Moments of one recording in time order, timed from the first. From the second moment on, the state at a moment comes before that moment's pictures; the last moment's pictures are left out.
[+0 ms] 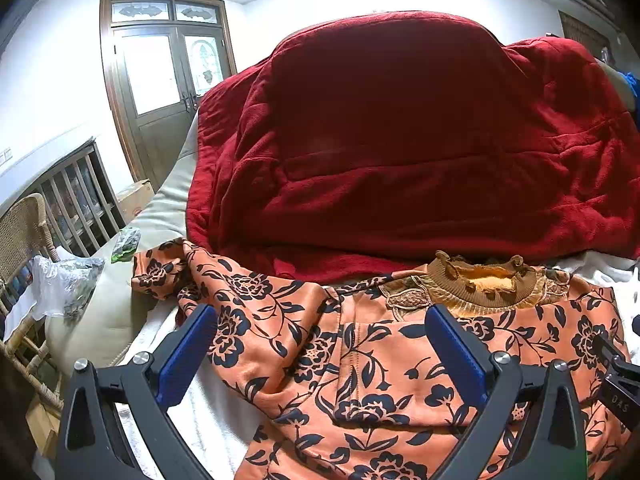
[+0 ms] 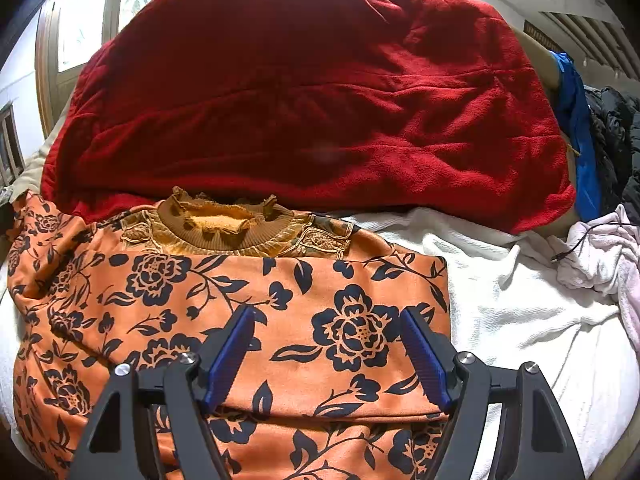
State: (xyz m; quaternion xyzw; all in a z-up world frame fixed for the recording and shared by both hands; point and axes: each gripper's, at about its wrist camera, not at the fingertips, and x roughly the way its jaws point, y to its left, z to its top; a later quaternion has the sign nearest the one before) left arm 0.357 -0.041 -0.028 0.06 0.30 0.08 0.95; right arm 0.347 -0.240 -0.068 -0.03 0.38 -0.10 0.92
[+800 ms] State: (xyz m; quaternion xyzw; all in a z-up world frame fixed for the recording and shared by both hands) left arm 0.362 -0.041 -0.034 0.06 0.31 0.08 0.95; right arm 0.349 -0.241 -0.070 -0.03 0.39 -0.10 0.92
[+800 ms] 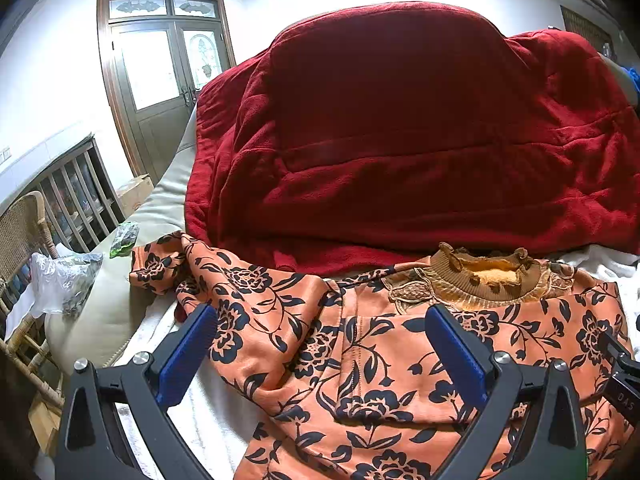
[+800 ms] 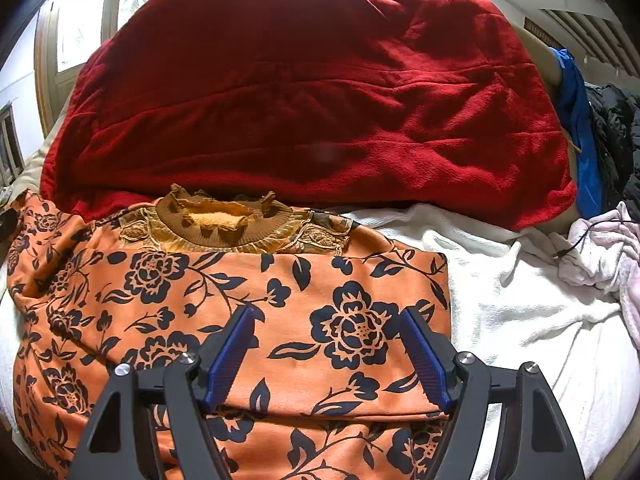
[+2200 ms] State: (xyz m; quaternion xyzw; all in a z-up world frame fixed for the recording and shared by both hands) left arm 0.485 0.307 -0.122 -0.37 0.36 0.10 0.85; right arm 0.357 -0.243 -0.105 0.00 0.42 -0.03 0.91
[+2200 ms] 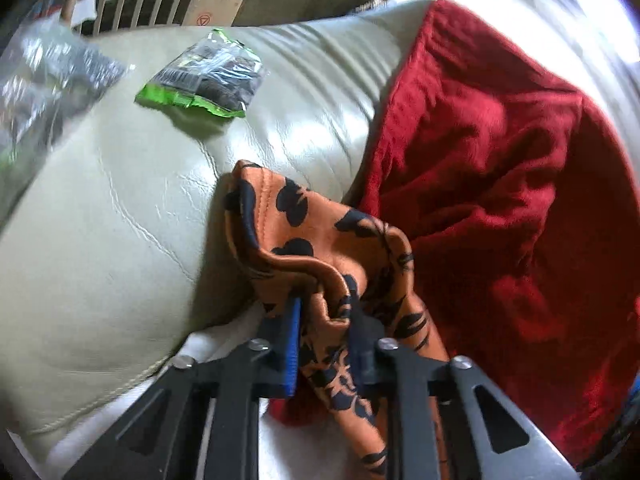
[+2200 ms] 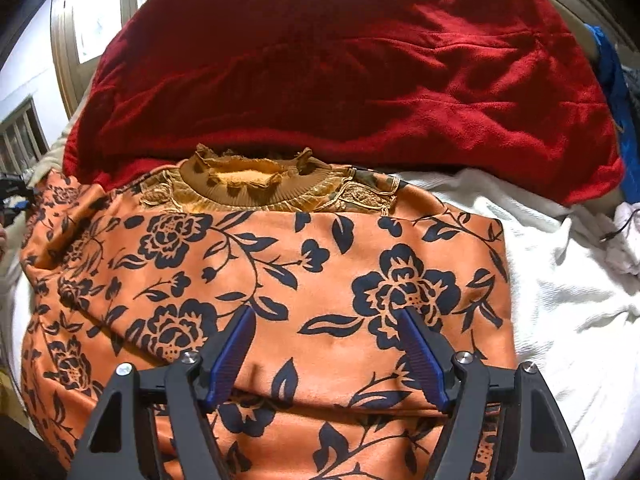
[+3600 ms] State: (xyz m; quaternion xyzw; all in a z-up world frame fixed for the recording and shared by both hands) left arm 0.378 -0.039 0.079 -0.06 0.31 -0.23 0.92; right arm 0.340 -0.362 -0.064 0.24 0.36 -0.03 0.90
